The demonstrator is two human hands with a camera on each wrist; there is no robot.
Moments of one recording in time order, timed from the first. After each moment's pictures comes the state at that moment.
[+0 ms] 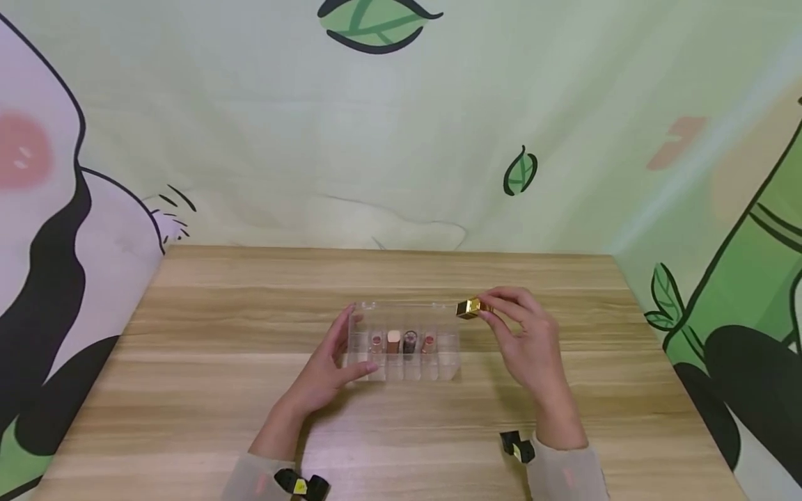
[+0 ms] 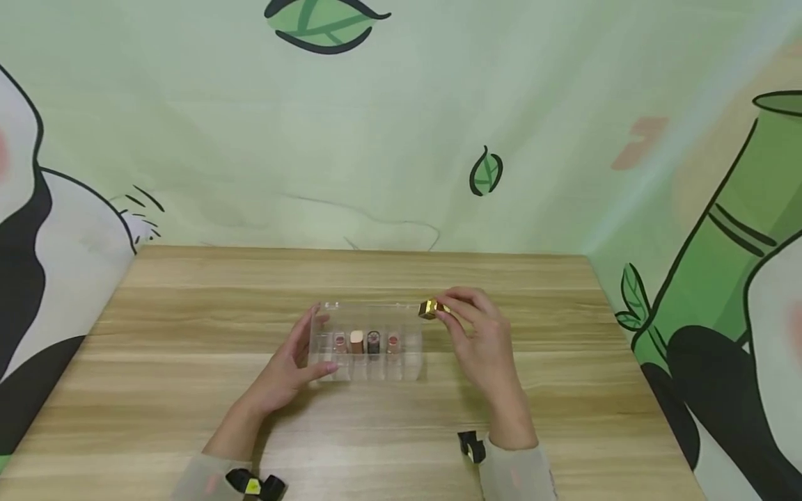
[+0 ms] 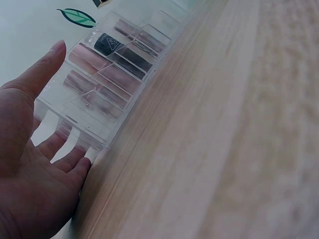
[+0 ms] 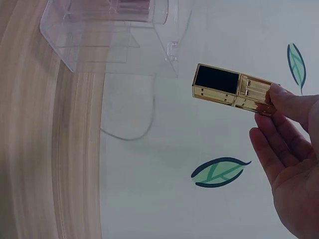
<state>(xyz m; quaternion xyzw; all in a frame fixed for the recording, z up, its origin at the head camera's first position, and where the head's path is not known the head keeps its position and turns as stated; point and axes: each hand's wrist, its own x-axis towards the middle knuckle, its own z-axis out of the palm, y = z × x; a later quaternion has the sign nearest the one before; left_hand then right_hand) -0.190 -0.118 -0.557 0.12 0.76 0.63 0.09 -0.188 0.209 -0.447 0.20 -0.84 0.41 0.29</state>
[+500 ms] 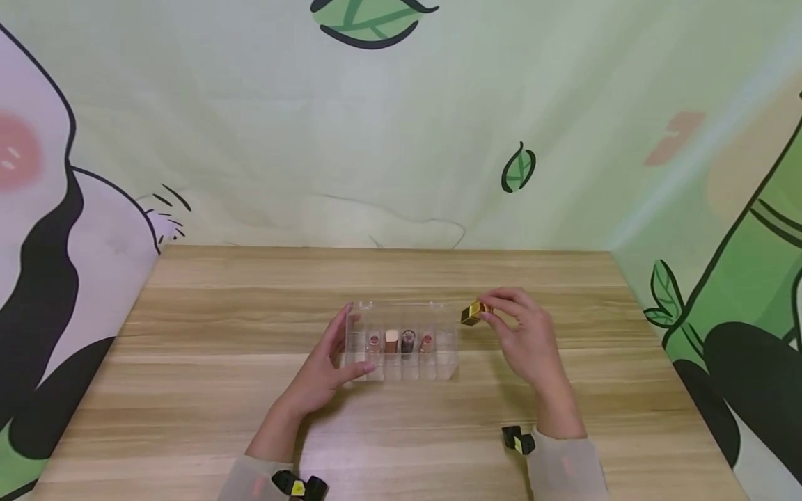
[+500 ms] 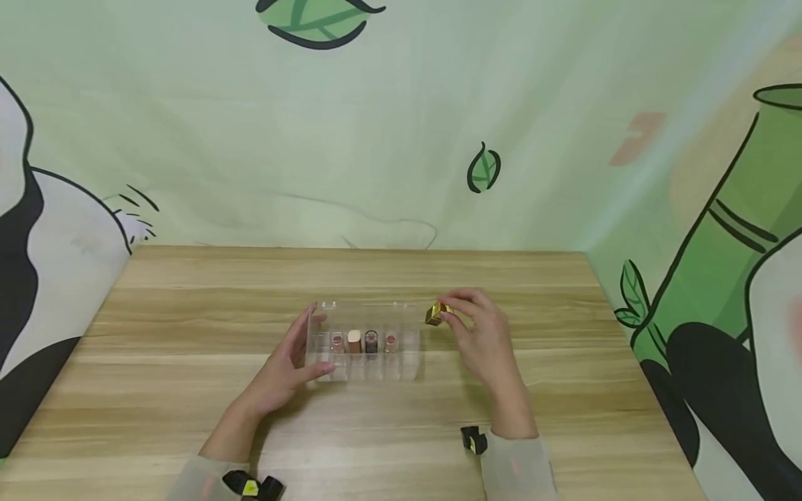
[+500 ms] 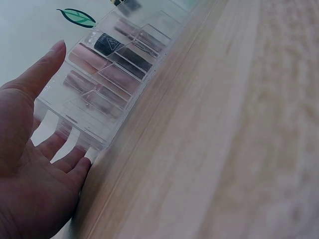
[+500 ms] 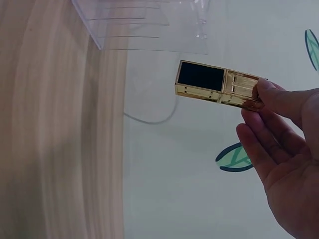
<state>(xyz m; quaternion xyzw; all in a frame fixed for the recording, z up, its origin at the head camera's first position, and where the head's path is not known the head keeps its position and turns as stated) -0.189 -0.118 -0.556 0.12 0.76 0.63 0.09 -0.202 0.223 -0.467 0.15 -0.89 0.38 0.22</state>
